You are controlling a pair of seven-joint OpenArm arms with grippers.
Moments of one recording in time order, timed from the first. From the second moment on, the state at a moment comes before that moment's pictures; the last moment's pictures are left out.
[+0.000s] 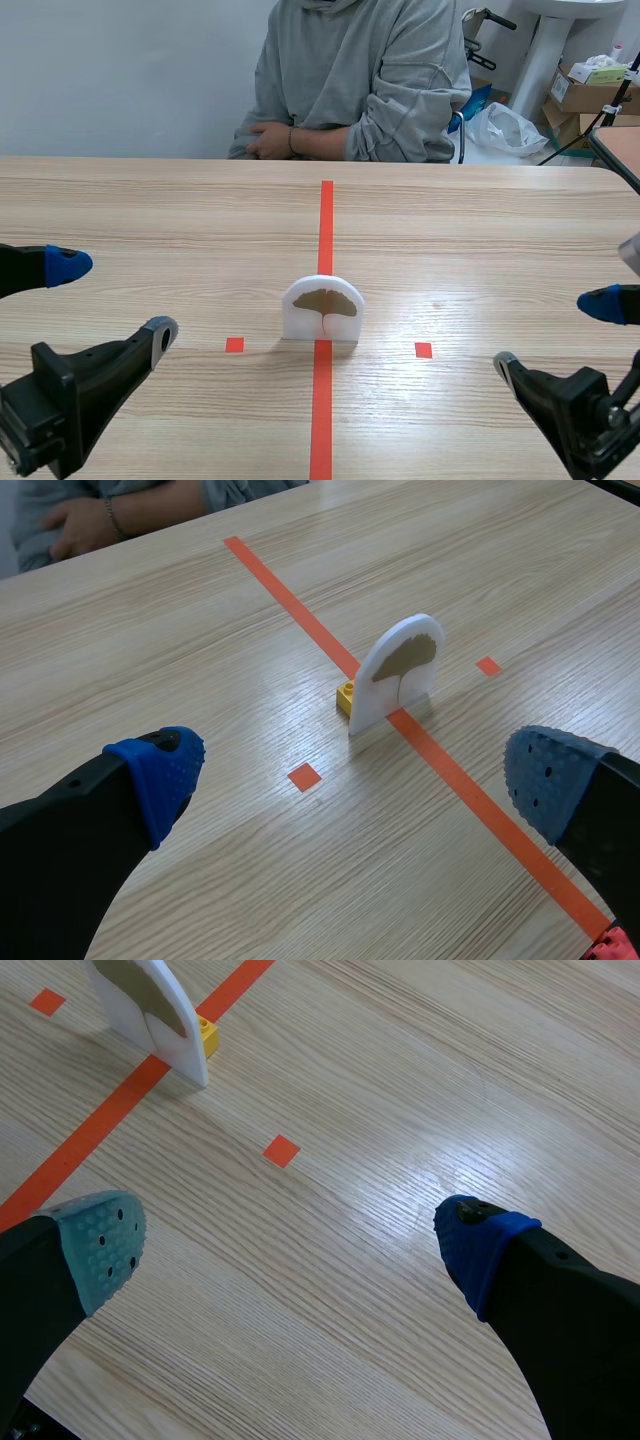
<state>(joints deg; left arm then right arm) 45.3 -30.5 -8.4 119.7 -21.5 -26.8 0.8 -44.7 30.8 12.3 114.7 16.8 24.9 -8.1</state>
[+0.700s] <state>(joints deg) 45.3 -30.5 -8.4 119.7 -21.5 -26.8 0.9 -41.8 30.8 12.3 113.1 16.8 25.3 -9.0</state>
